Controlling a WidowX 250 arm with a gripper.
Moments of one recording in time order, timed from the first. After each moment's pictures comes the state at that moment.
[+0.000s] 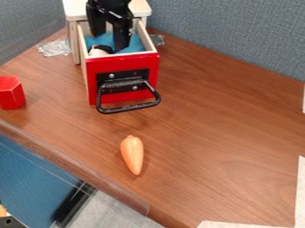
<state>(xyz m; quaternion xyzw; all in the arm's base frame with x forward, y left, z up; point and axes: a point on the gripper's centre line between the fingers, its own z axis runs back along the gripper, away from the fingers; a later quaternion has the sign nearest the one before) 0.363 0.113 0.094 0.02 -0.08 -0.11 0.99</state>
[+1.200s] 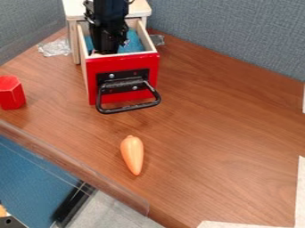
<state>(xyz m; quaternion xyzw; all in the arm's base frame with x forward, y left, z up) 0.355 0.114 0.078 0.02 -0.06 -0.13 0.99</state>
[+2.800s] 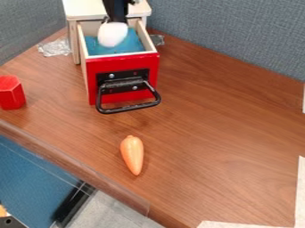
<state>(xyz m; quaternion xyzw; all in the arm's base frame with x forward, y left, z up) 0.359 0.095 0.147 -0.03 -0.15 -0.14 0.98</state>
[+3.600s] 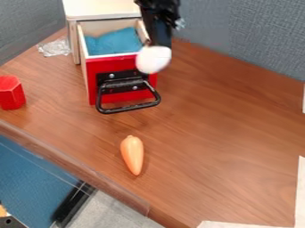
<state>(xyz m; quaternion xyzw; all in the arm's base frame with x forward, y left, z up) 0.337 0.000 0.149 -0.08 -0.16 -0.23 0.96</state>
